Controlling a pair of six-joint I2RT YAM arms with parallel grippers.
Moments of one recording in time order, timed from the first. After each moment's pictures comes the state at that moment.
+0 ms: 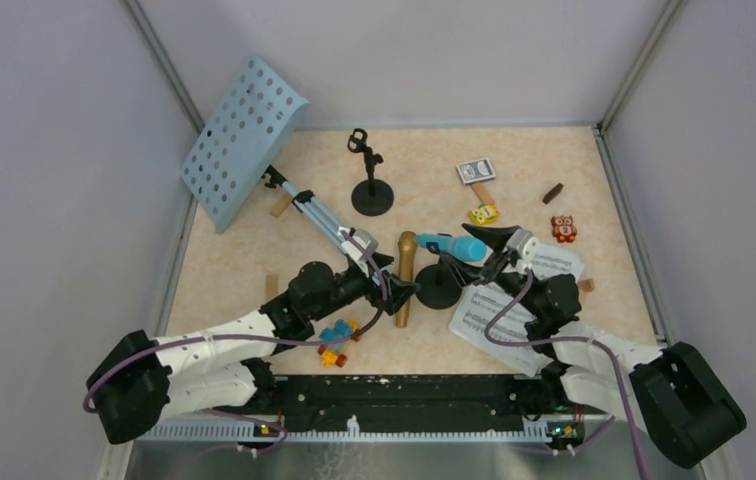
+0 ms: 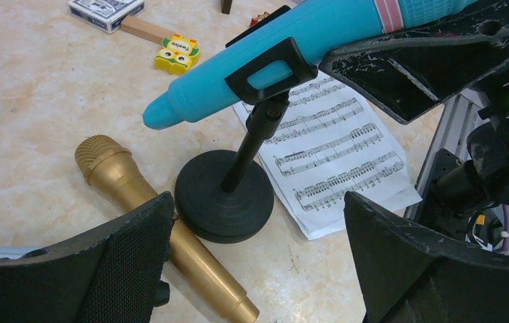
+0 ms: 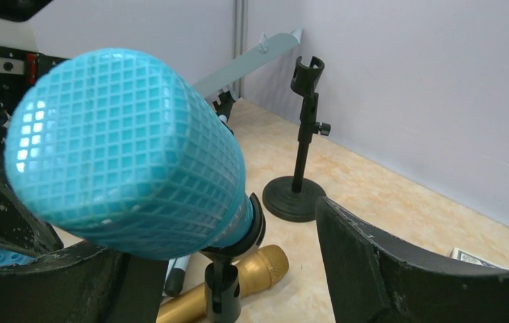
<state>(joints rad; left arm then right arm) -0.90 1.03 0.43 0.53 0.10 -0.29 0.49 1.00 0.14 1.24 -0.39 0.06</state>
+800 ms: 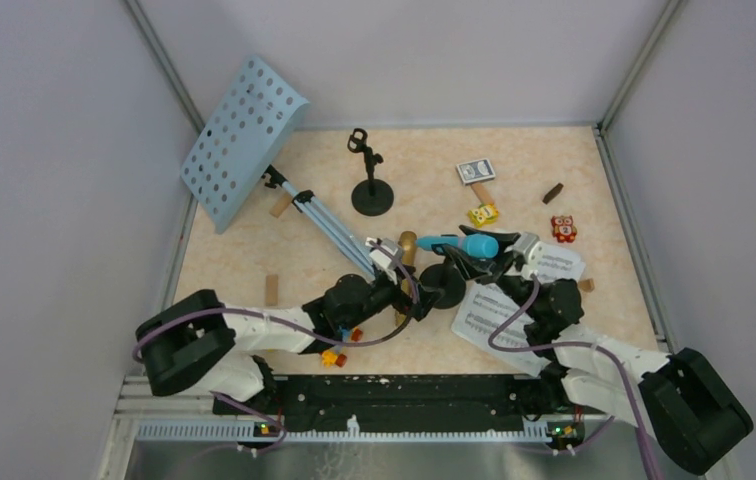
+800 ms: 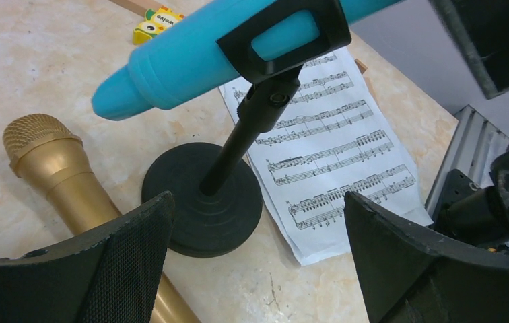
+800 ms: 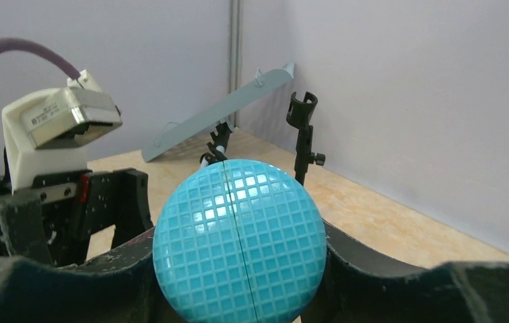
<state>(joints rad) -1.04 1.35 0.43 0.84 -0.08 -0.39 0.55 0.99 0.14 1.33 -0.33 0.07</state>
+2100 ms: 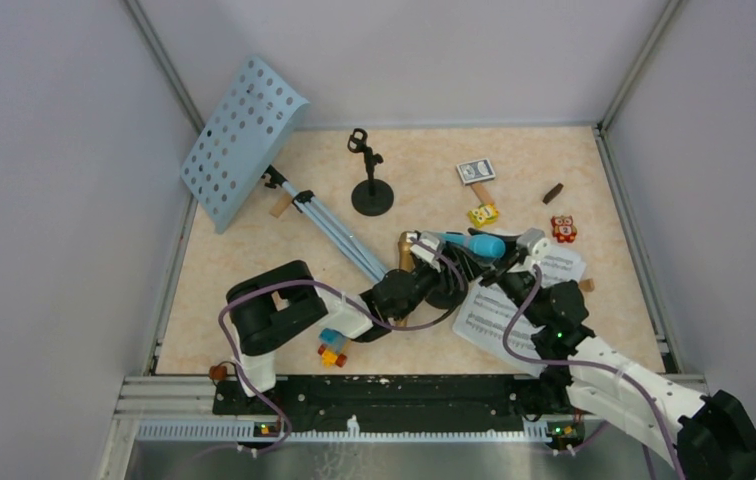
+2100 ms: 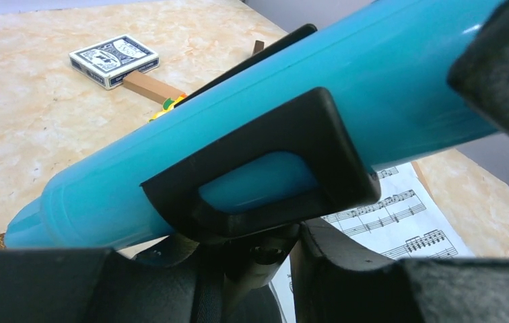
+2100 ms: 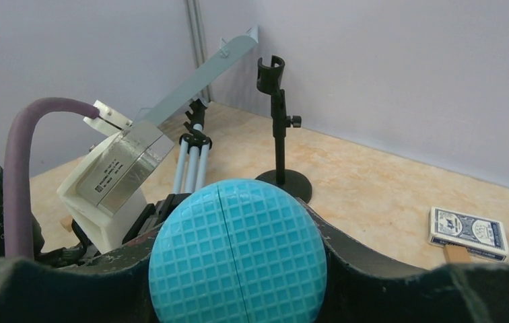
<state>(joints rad) -1.11 1.86 0.74 1.20 -0.33 -0.25 0.64 0.73 0.17 0.89 -0.07 0.09</state>
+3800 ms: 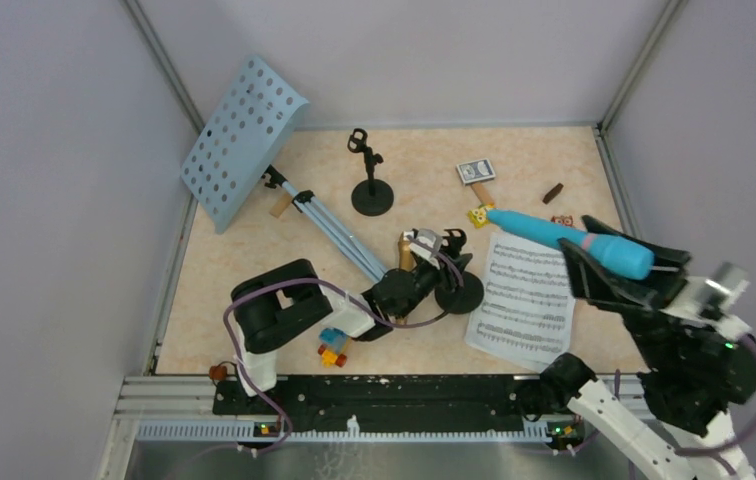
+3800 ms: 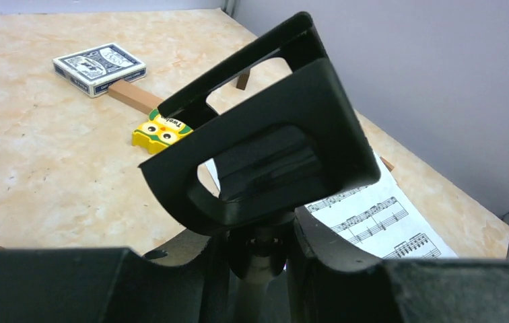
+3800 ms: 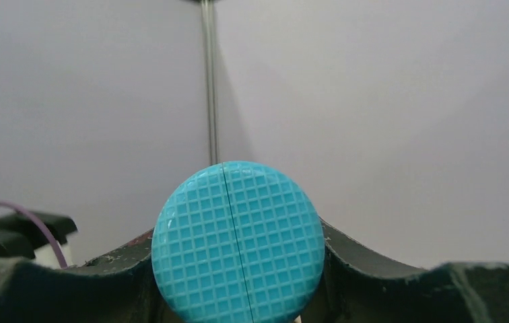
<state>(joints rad) -1.11 1.89 0.75 1.26 -0.31 -0.30 0.65 0.21 0.74 0.07 -0.06 0.06</state>
